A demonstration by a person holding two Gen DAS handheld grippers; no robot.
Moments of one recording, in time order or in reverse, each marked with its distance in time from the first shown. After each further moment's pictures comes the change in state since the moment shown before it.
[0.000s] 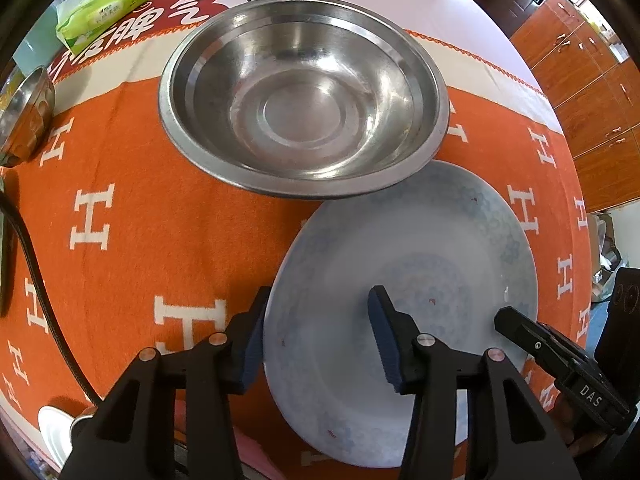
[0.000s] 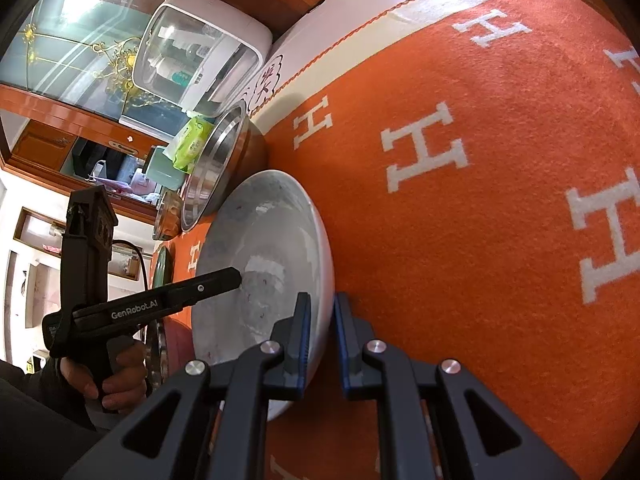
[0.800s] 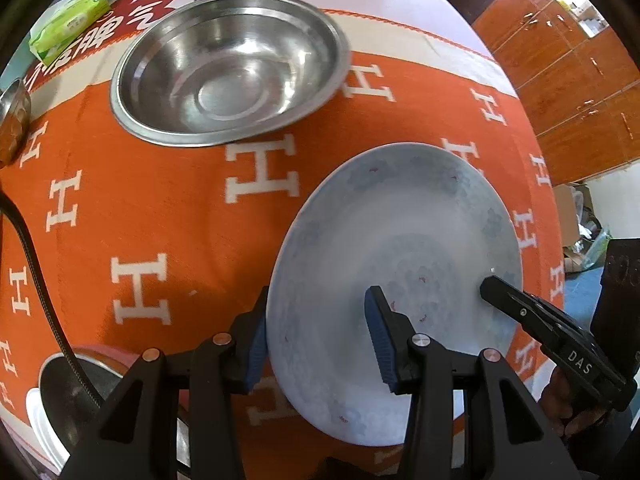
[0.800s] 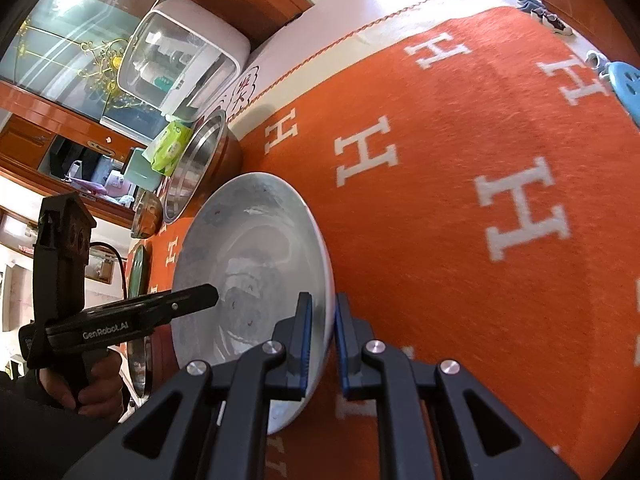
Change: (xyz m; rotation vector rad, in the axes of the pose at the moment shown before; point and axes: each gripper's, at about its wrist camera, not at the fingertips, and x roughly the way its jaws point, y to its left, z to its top) left arm -0.014 -0.050 -0.031 0.086 0.029 -0.080; right arm -0.042 -0.005 -0.017 -0.001 -0.033 -0.120
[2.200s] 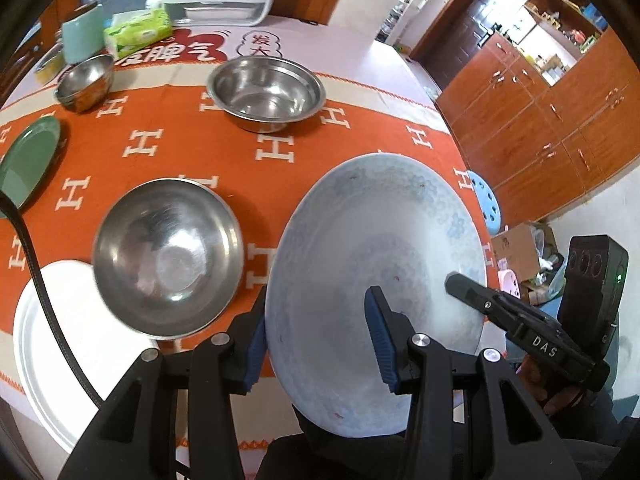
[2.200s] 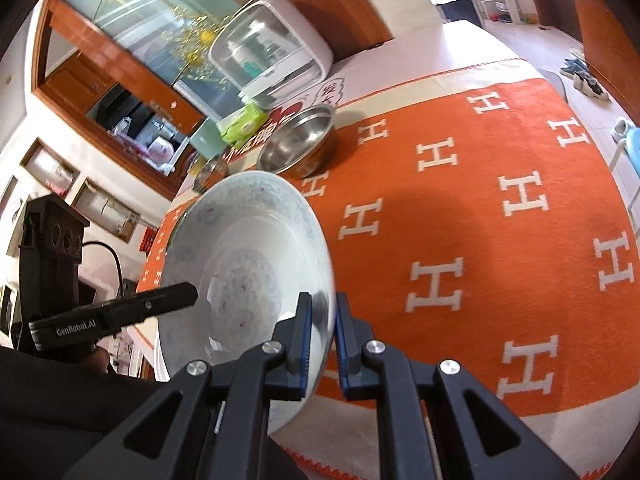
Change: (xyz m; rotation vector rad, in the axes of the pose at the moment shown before) left arm -0.126 0.012 -0.136 -0.070 -0.238 -0.093; right arm -0.070 0.068 -0.073 -0.266 -0.063 0.067
